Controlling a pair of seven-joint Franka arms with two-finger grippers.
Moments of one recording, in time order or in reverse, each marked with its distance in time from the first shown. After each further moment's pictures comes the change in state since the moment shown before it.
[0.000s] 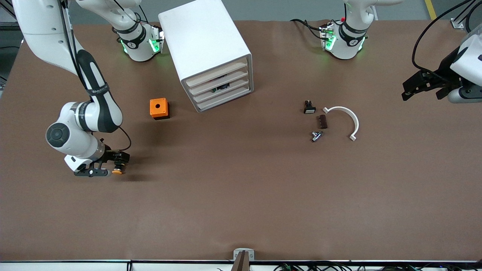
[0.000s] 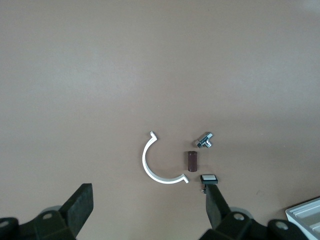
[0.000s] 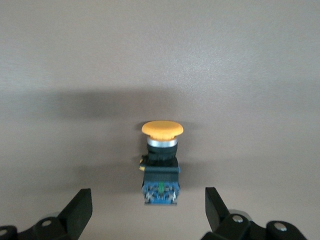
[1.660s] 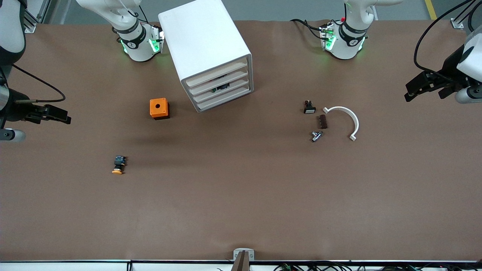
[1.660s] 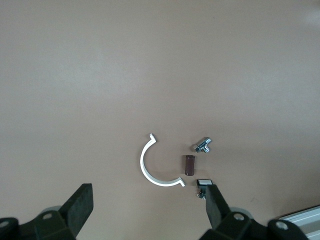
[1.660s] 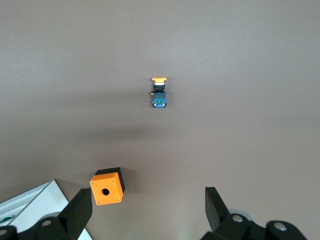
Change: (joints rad) left arm 0.000 0.004 0.004 0.009 0.000 0.000 -0.054; right arm -0.036 -0.314 -0.007 0.430 0.000 -0.804 -0.001
